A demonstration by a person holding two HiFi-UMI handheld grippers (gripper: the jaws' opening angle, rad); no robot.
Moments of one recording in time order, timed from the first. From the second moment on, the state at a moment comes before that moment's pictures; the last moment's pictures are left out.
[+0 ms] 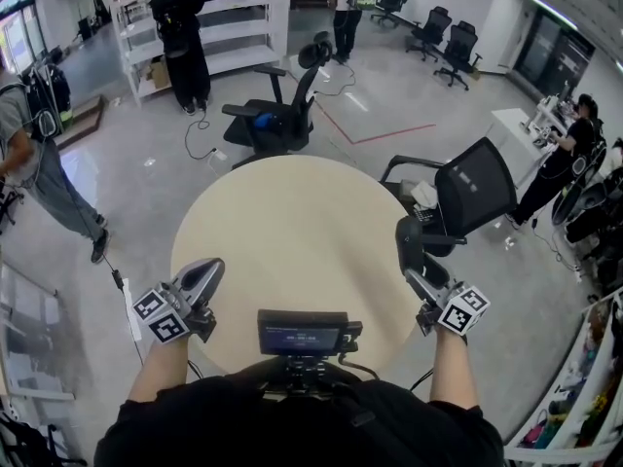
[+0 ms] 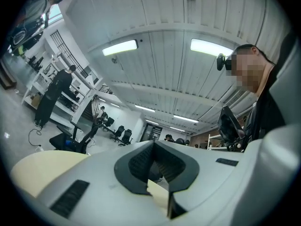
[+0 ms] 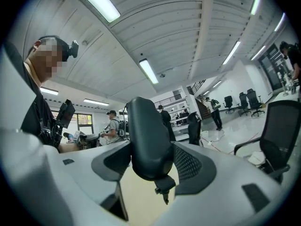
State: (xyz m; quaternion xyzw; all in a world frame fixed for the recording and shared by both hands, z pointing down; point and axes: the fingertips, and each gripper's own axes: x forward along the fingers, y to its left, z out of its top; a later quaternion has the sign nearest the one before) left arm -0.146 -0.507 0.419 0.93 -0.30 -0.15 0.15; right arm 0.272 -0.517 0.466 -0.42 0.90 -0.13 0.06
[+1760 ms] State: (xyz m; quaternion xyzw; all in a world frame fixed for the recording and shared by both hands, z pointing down) left arm -0.193 -0.706 0.533 0.92 -0.34 -0.08 0.20; right arm 0.358 -0.941 0.591 -0.51 0.84 -0.14 -0.16
